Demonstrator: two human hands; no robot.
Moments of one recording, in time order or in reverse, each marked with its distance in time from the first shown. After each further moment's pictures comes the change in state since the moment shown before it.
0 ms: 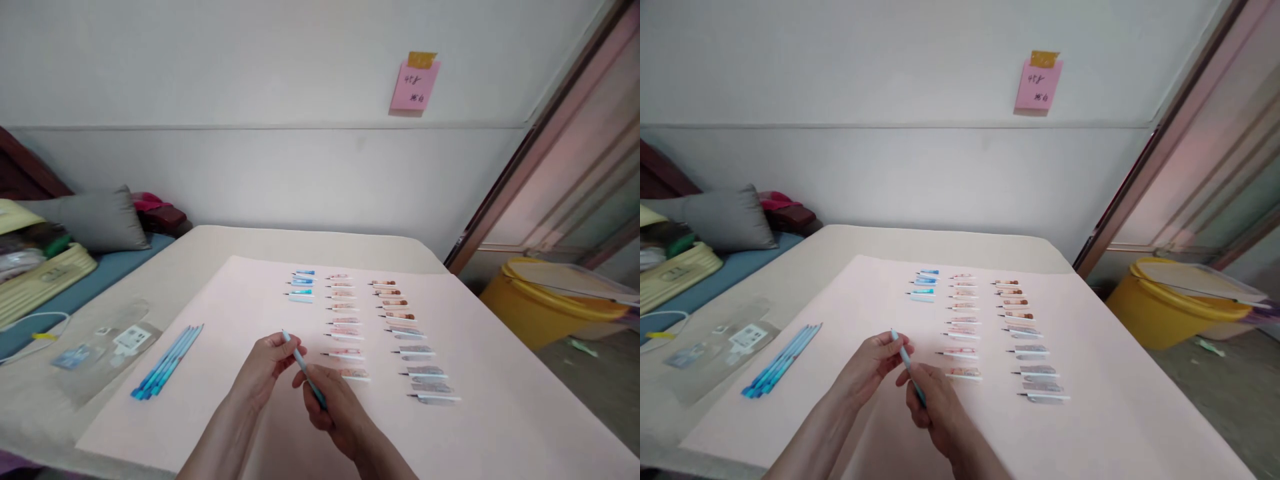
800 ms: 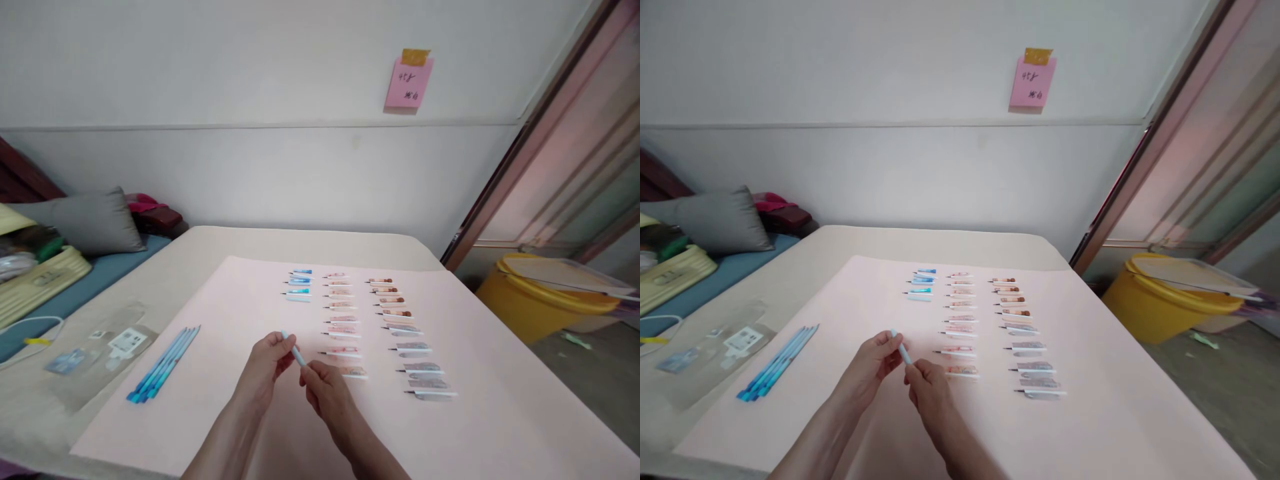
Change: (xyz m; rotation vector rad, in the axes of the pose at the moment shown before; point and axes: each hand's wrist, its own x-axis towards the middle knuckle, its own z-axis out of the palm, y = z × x) left_hand 0.004 -0.012 0.002 -0.049 0.099 -0.004; right_hand 0.008 0.004 0.000 -0.283 0.211 -0.031
